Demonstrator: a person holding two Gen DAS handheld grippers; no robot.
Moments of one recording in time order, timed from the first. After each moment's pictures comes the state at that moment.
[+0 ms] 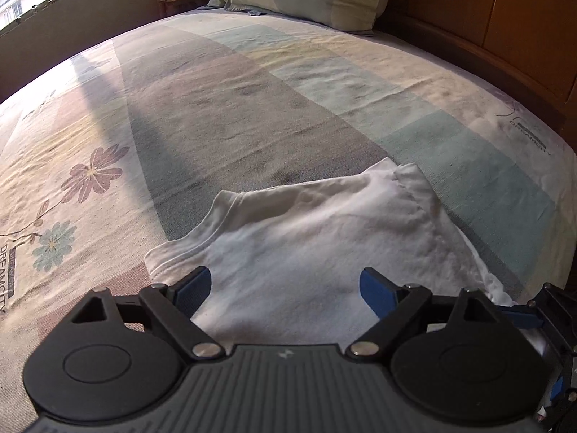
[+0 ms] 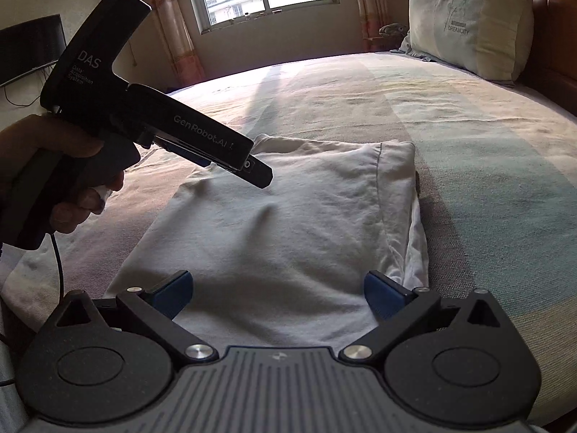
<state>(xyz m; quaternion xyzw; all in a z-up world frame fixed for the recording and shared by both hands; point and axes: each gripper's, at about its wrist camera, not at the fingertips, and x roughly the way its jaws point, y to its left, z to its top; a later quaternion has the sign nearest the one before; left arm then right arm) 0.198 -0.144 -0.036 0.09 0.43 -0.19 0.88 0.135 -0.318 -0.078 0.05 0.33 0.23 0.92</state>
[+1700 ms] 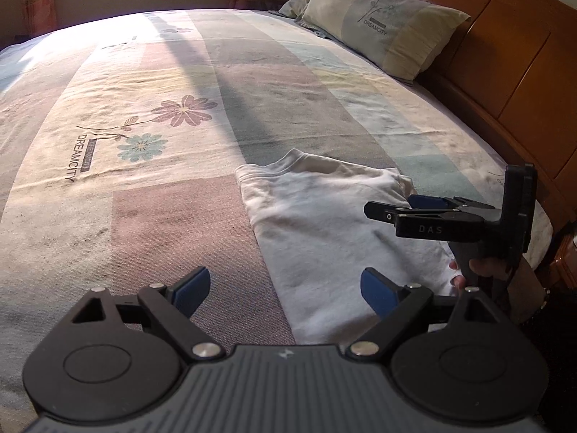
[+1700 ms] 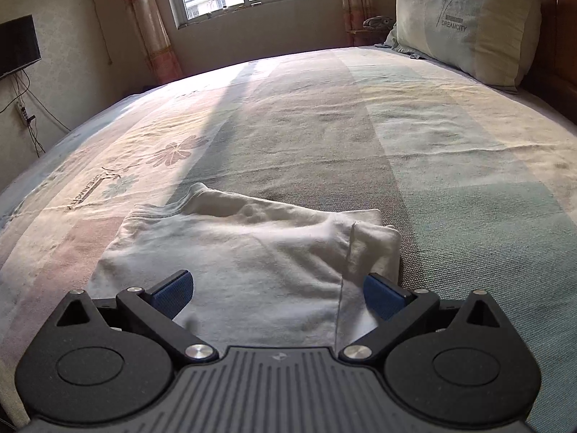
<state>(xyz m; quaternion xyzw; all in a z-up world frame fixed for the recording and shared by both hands) 0.110 -0.049 -0.001 -0.05 0.43 -0.12 0.89 0.253 -0.319 -0.070 0.04 0.34 0.20 0.92</state>
